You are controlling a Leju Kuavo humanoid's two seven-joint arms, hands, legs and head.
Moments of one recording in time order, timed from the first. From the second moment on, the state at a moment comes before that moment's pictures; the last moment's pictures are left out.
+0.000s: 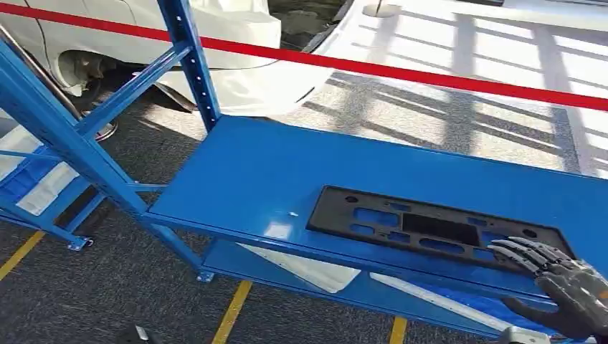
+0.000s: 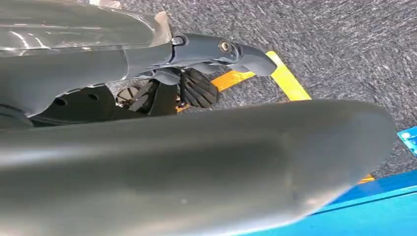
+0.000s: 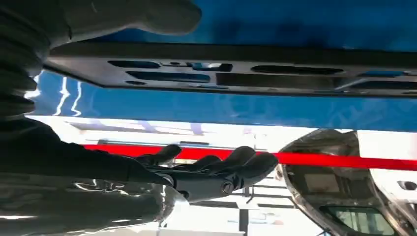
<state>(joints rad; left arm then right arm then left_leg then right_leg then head) -0.14 -0.20 1.04 -0.22 -0.12 0.06 -0.45 0.13 -0.74 0.08 -1.91 0.85 0.02 -0.27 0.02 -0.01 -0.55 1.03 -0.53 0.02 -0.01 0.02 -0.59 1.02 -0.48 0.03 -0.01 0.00</state>
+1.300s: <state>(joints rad) -0.15 -0.20 1.01 -0.22 -0.12 0.06 -0.44 -0.15 -0.70 0.32 -1.53 0.92 0.05 -0.22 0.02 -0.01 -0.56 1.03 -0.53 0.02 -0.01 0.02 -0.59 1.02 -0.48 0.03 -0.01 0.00</state>
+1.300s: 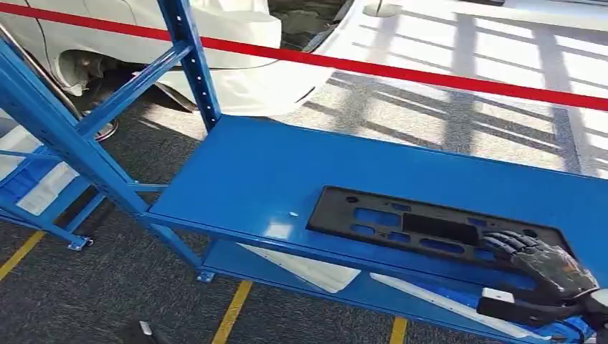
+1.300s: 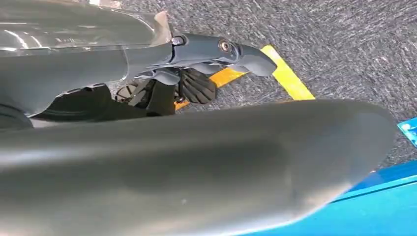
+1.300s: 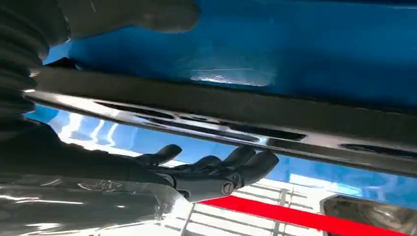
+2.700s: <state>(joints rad) -0.14 -0.20 1.01 -0.22 -0.12 0.05 -0.44 -0.18 -0.64 0.28 -1.38 1.02 -0.07 -0.15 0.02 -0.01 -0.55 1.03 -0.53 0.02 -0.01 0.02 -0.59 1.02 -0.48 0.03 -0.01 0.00</state>
